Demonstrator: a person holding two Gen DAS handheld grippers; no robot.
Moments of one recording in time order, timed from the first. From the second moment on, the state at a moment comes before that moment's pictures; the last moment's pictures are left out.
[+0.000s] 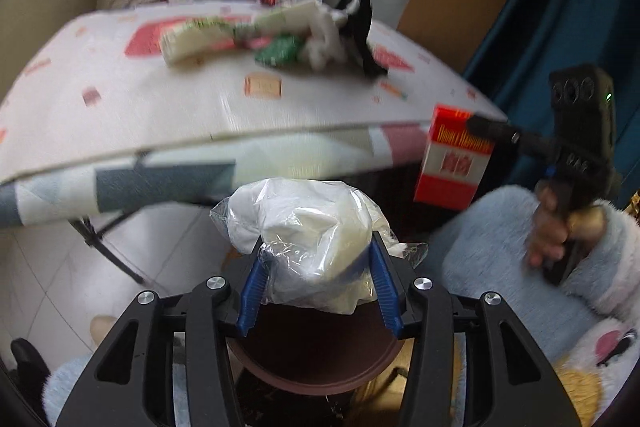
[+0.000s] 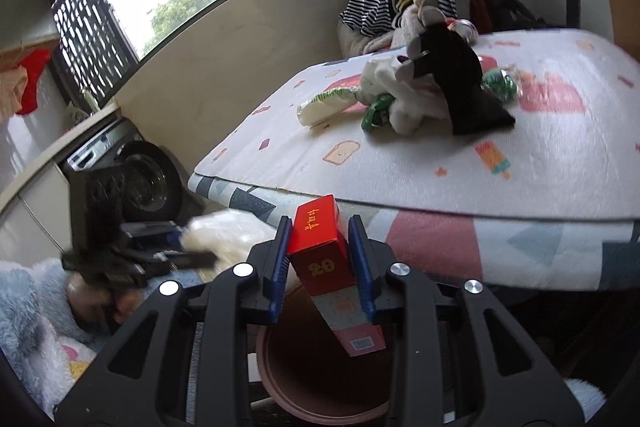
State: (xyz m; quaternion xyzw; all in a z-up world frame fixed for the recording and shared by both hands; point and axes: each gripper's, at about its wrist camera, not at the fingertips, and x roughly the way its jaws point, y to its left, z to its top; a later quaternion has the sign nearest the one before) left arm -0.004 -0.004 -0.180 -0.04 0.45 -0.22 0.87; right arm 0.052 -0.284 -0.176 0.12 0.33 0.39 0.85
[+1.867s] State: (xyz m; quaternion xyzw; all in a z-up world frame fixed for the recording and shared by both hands) left arm 0.006 0.031 -0.171 -0.09 0.40 -0.13 0.90; right arm 0.074 -0.273 -0.194 0.05 0.38 0.28 0.88
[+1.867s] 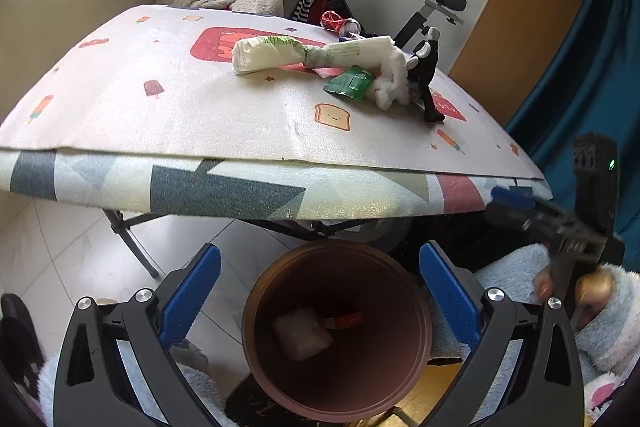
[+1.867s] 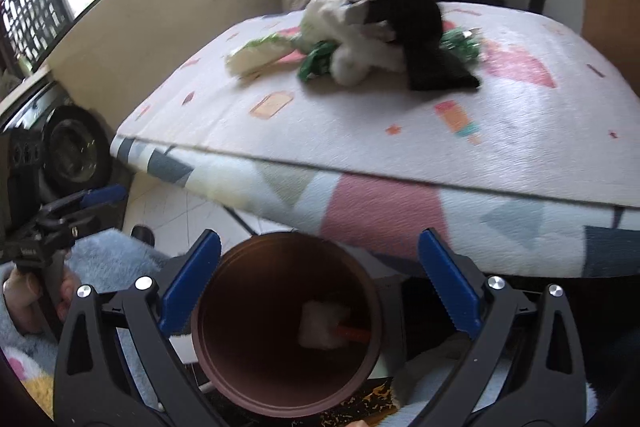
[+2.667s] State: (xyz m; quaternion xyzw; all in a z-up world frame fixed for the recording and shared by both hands) left arm 0.115 0.078 -0.134 -0.09 0.37 -0.07 0.92; right arm 0.243 -0.284 -0.165 0.10 0.36 0.19 0.91
